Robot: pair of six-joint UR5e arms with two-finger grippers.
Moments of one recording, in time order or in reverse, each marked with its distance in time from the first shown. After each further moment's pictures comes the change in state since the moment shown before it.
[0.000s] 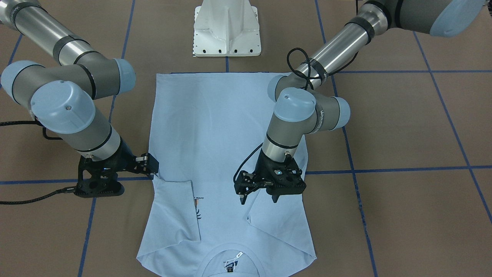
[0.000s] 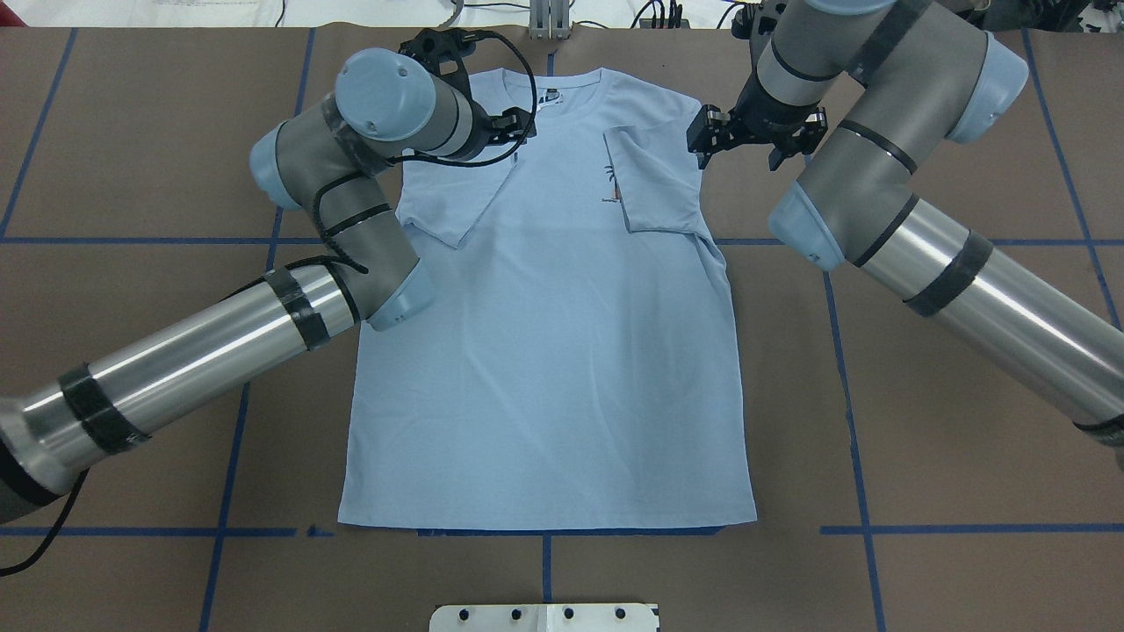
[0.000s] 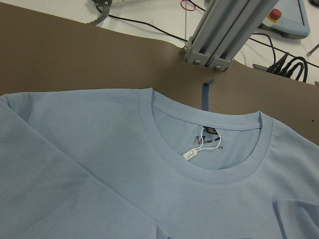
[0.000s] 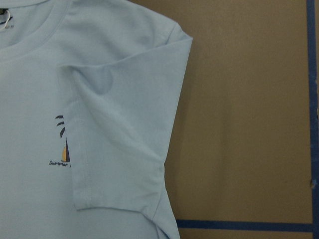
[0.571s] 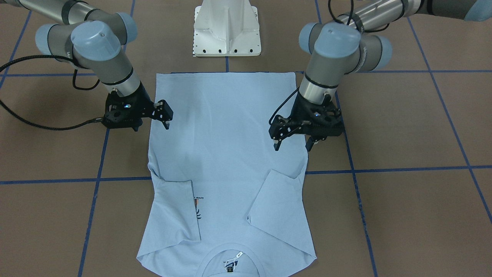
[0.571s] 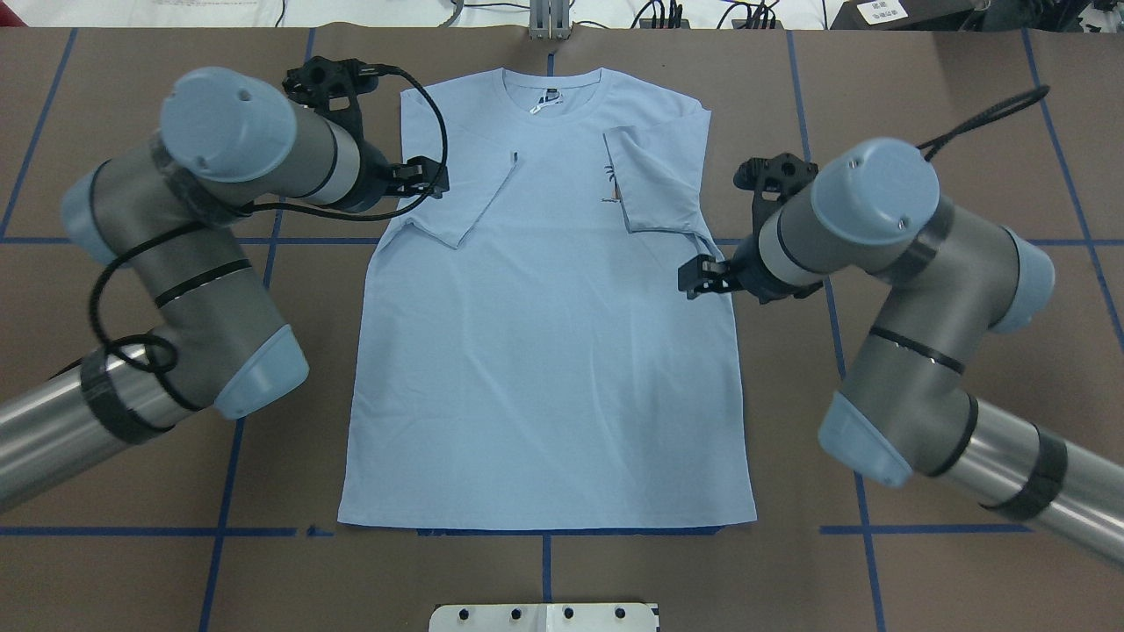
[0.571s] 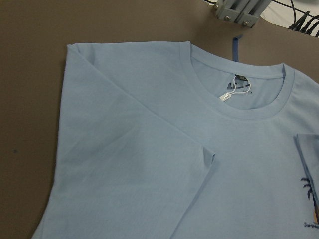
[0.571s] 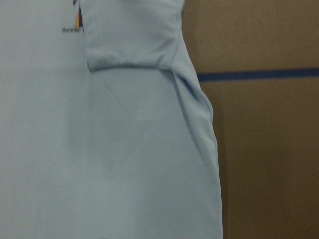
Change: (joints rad) left arm 0.001 0.333 -0.635 0.375 -0.043 0.090; right arm -0.275 -0.325 0.381 0.113 -0.191 0.285
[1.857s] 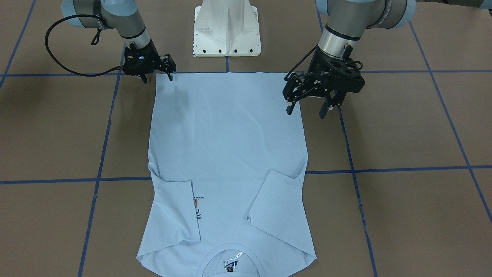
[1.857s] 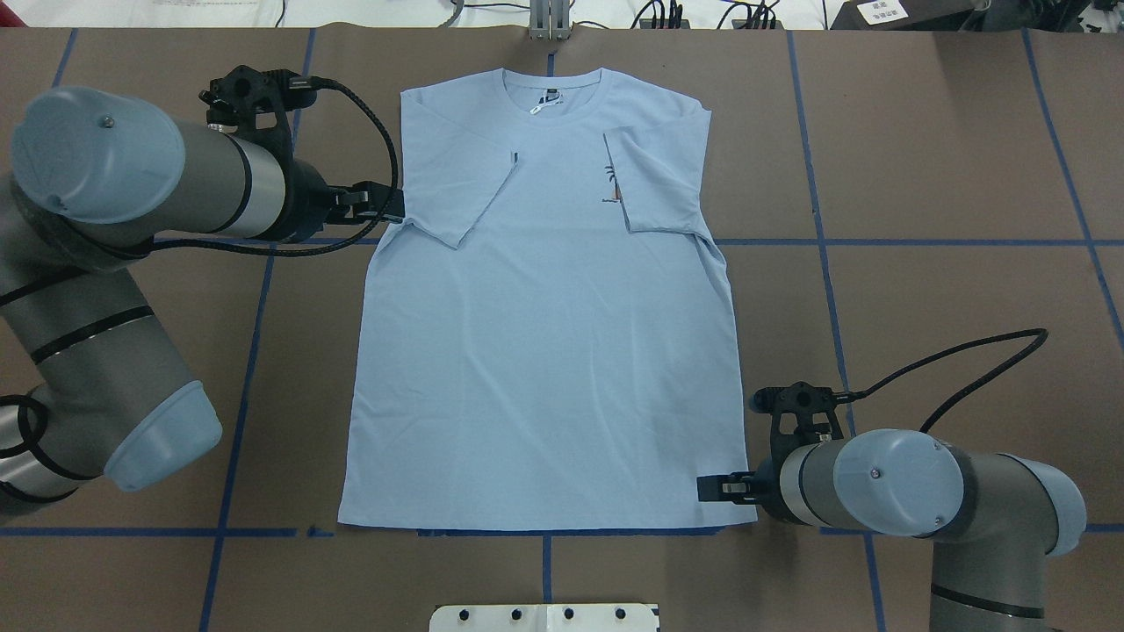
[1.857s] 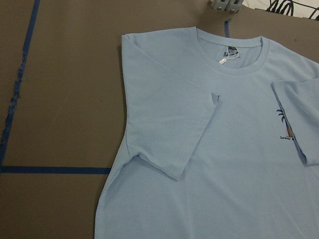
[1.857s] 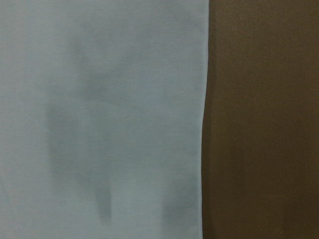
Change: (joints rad) left arm 0.011 0.090 -0.186 0.064 0.002 0.015; right arm -0.364 -0.252 0.145 0.131 -0.210 0.196
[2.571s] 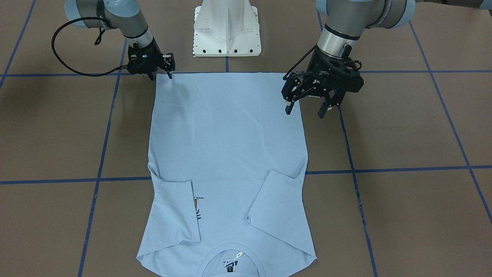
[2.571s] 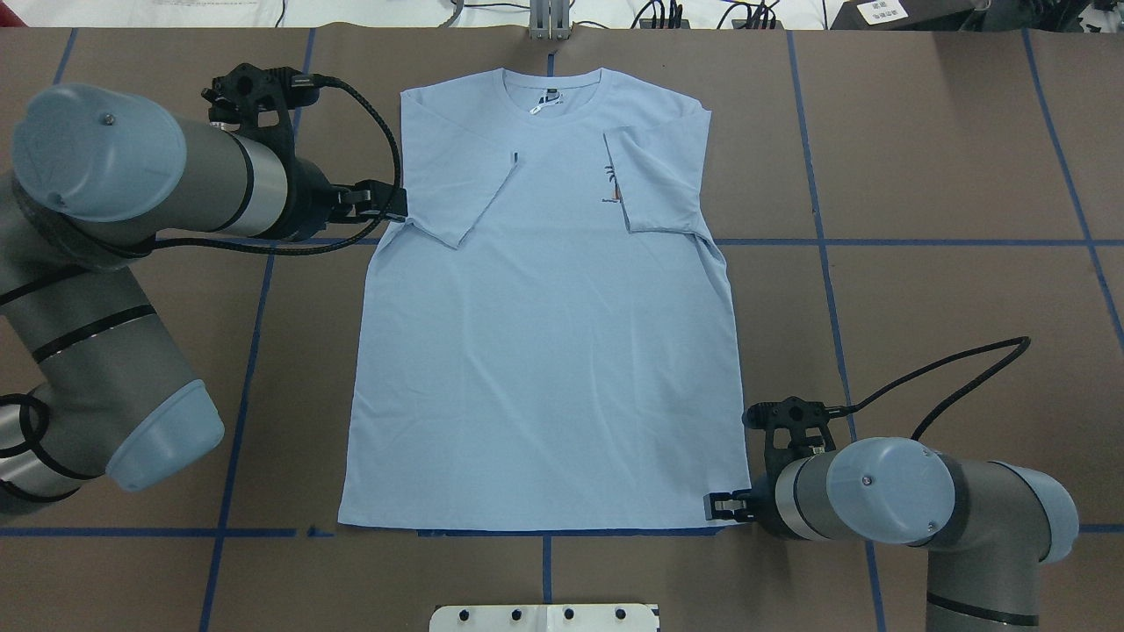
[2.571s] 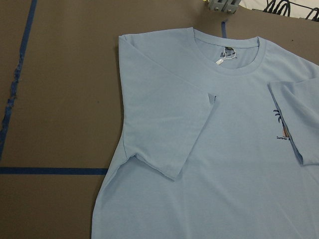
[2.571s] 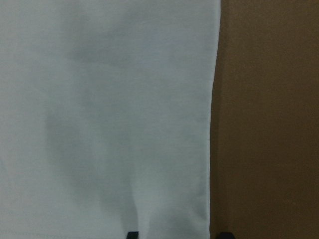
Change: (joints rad) left arm 0.000 -0.006 0.000 0.001 -0.003 0.001; right arm -0.015 0.003 -0.011 -0.002 0.043 0.000
